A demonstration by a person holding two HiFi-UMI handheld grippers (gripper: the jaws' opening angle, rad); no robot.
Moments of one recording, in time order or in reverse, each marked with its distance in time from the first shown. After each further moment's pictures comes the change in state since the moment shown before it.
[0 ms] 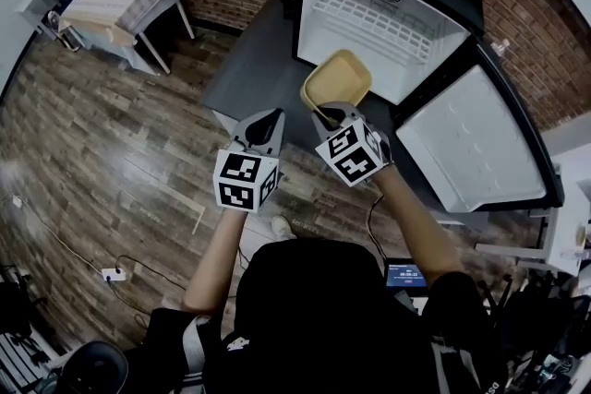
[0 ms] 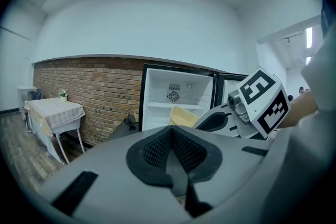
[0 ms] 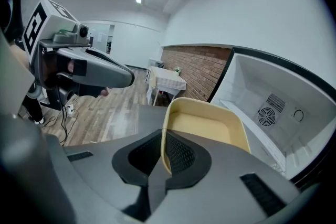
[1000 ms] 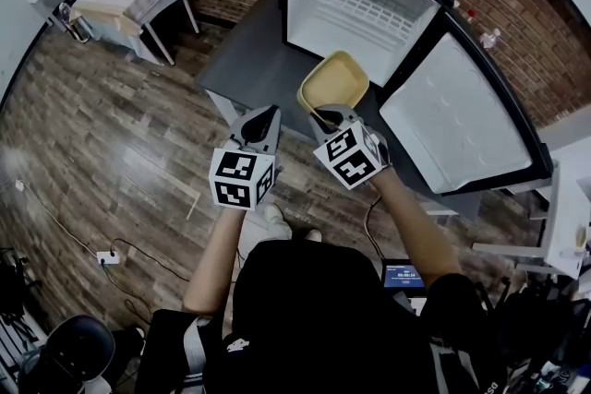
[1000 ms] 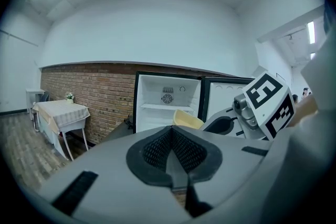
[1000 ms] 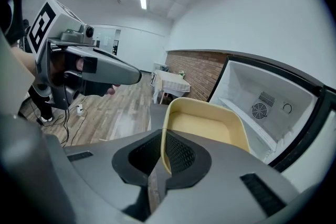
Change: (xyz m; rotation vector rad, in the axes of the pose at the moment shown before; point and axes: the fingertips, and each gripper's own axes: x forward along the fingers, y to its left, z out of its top) left arm -0.046 -0.086 -0.001 -0.001 -0.027 0.064; right arm -0.086 0.038 -0.044 -0.020 -0.047 0.038
